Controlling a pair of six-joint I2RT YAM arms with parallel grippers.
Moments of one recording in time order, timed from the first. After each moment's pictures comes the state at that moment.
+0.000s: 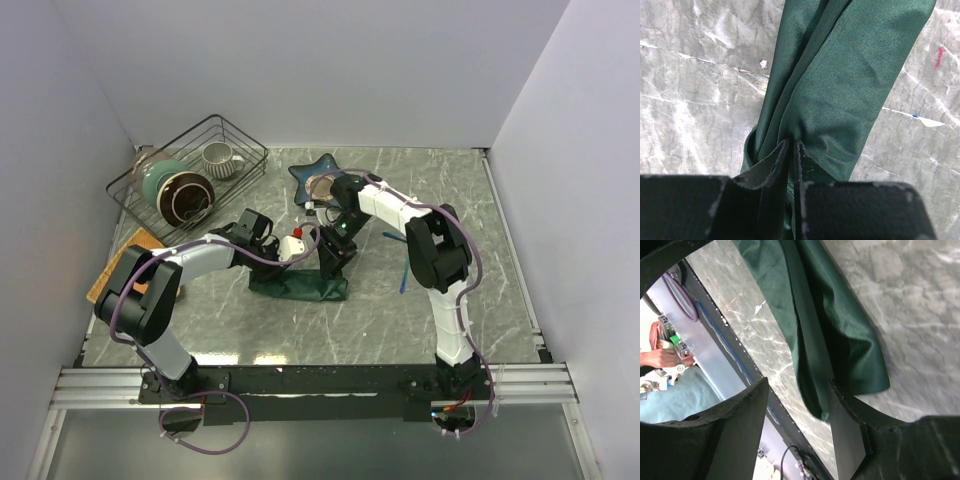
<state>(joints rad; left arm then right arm) -0.48 1.65 0.90 -0.35 0.48 0.72 0.51 2.16 1.70 -1.14 -0.74 -0.22</state>
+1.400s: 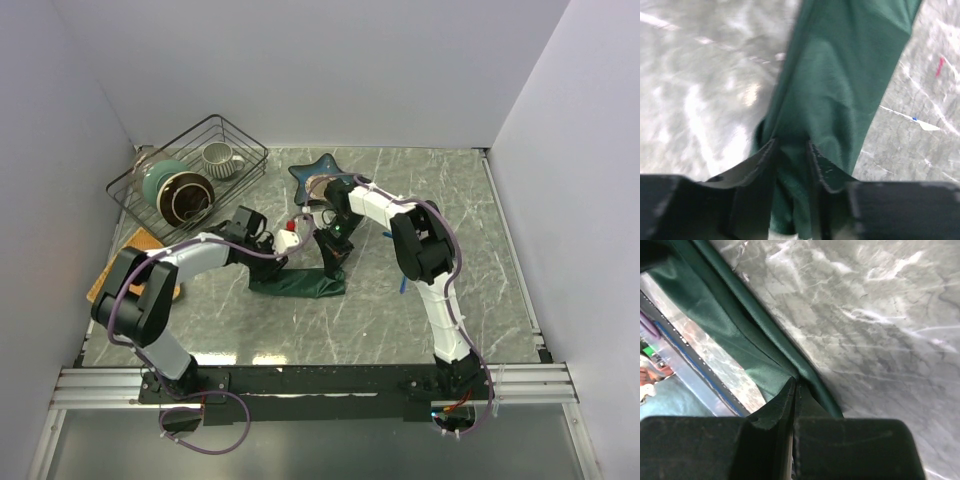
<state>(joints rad) -0.44 1.64 0.90 -0.35 0.50 0.66 0.52 2.32 1.81 -1.12 -0.63 -0.22</state>
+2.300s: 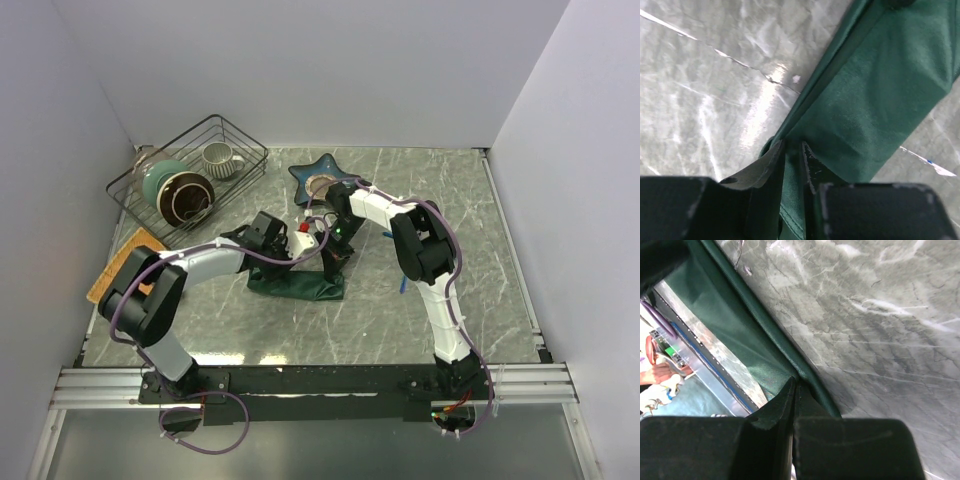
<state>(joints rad) -0.57 1.64 0.91 -0.28 0.24 0.47 0.52 2.32 1.76 -1.10 -0.67 -0.16</state>
